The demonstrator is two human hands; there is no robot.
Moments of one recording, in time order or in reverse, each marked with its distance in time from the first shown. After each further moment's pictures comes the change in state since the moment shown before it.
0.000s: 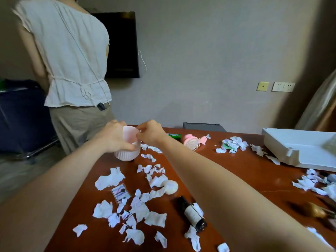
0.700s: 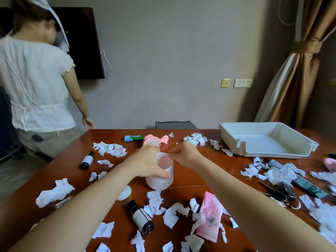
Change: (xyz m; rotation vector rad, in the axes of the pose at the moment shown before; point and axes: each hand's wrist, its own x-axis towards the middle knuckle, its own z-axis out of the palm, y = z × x) left_hand -0.022 0.182 0.076 -0.085 -0.350 0.274; right_hand -0.109 0.149 -0.115 -0.041 0.111 0.262
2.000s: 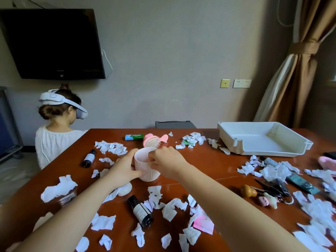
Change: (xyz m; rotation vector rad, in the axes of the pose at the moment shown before) left_hand -0.027 -0.054 0.023 -0.392 0.138 -0.139; right_hand -0.023 -0.038 0.027 -0.681 -0.078 -0.413
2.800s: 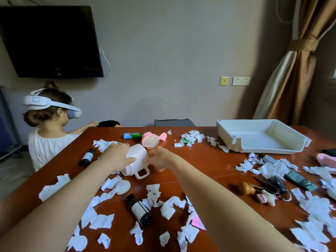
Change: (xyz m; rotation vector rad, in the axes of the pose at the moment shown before) left_hand 0.020 0.015 -0.029 0.596 -0.031 -0.069; right_hand 0.033 0.009 0.023 0.673 -0.280 0.384
